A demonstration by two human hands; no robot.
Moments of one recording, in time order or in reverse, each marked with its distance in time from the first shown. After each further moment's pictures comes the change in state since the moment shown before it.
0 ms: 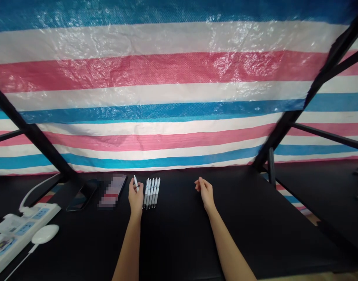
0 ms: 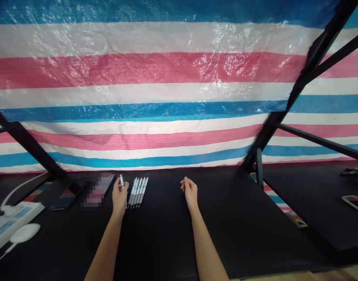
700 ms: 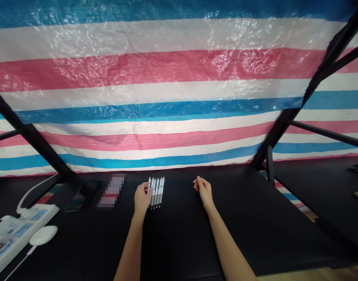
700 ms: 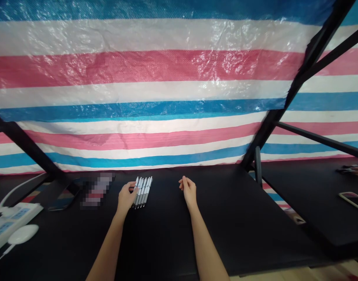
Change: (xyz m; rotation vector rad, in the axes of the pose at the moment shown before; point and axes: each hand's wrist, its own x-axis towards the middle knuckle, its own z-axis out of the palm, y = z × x) left_hand -0.011 0.000 0.006 0.469 -0.234 0.315; right_hand -0.001 0.000 0.001 0.002 -0.027 -0.001
